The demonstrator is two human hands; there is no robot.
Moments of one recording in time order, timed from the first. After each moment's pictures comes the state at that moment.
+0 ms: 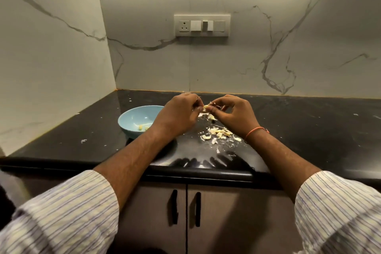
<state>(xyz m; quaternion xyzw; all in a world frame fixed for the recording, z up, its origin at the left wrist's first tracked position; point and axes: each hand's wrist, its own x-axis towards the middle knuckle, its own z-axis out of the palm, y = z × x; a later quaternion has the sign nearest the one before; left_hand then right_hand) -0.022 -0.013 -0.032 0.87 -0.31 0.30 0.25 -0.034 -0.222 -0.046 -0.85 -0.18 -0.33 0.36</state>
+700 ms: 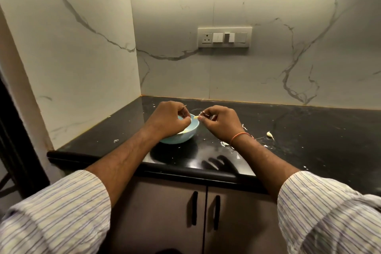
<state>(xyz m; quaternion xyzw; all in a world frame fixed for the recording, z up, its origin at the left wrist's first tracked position) -0.037 0.076 -0.020 0.91 -0.20 0.27 0.25 -0.028 -0.133 -0.044 -0.87 -0.18 -0.26 0.37</state>
